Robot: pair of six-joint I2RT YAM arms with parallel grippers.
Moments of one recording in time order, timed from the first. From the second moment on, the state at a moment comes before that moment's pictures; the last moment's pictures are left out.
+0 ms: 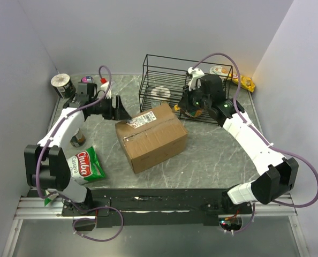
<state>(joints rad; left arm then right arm) -0.10 1.51 1.21 -0.53 0.80 -0.09 0.43 1.38 1.38 -0.53 -0.19 0.12</state>
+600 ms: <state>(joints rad) -0.30 1.85 1.50 -0.45 0.90 -0.19 0.44 1.38 1.36 -0.50 -0.20 0.08</state>
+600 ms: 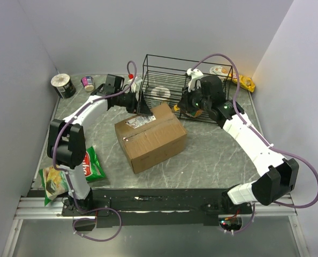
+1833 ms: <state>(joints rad) -0.24 1.74 1.41 -0.44 0.86 -0.19 0.45 1.40 1.38 -0.52 -0.24 0.12</state>
